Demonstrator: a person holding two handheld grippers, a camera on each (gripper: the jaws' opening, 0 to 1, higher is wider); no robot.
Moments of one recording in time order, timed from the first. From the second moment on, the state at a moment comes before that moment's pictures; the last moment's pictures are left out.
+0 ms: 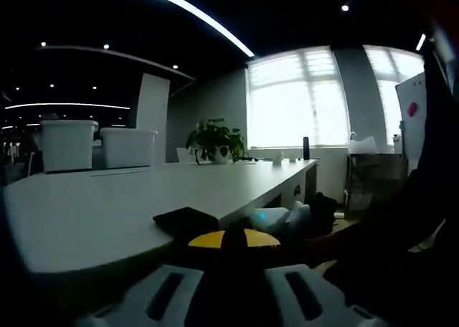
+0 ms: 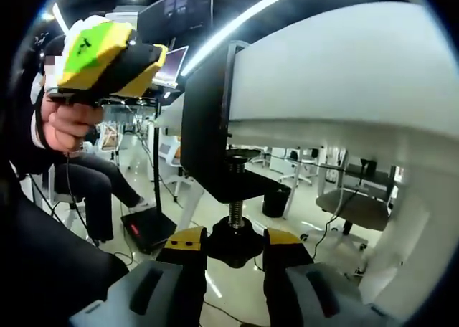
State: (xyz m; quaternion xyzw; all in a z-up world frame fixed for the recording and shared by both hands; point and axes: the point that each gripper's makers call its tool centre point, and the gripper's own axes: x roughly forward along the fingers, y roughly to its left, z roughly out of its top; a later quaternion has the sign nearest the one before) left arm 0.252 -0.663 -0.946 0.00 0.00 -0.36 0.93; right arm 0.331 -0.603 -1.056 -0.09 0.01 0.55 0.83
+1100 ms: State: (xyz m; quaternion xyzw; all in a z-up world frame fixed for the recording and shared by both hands) left arm 0.188 -0.602 -0.976 0.02 0.11 -0.31 0.94; right arm 0.271 -0.653 -1.076 -0.09 0.15 0.55 0.82
